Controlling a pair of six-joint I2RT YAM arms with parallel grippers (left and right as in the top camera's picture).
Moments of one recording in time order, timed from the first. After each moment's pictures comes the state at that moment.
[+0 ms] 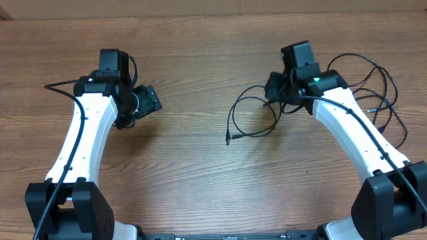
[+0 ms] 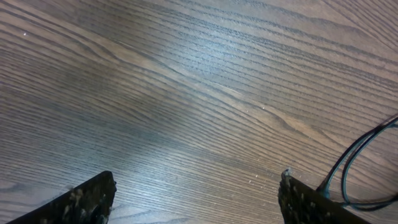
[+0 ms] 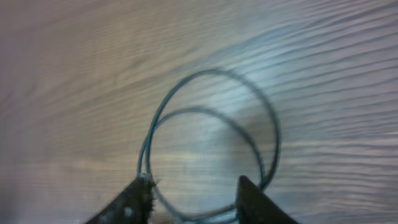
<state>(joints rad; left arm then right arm) -0.01 1.64 1.32 -0.98 0.12 -0.47 0.30 1.68 1.34 -0.75 -0.07 0.43</state>
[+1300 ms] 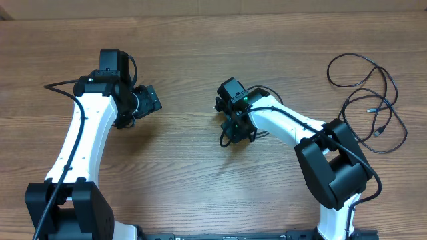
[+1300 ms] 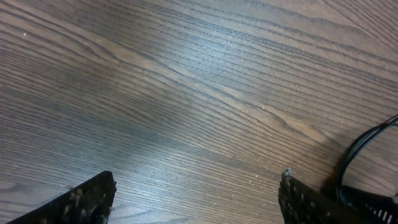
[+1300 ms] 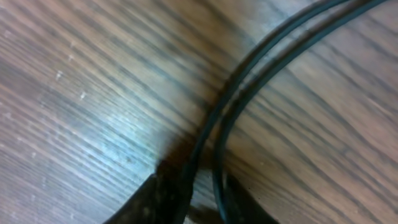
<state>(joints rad) -0.01 1.64 1.32 -0.98 0.12 -0.47 0.59 2.01 1.34 -0.77 -0.05 -0.01</state>
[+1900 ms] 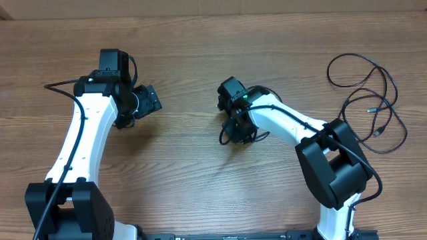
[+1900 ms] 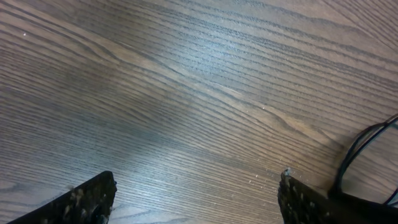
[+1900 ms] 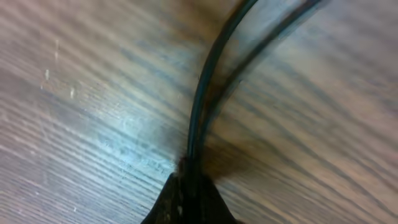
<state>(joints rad) -0.01 1.64 1.32 -0.98 0.12 -0.47 0.59 2.01 1.37 -0.83 -0.03 0.06</state>
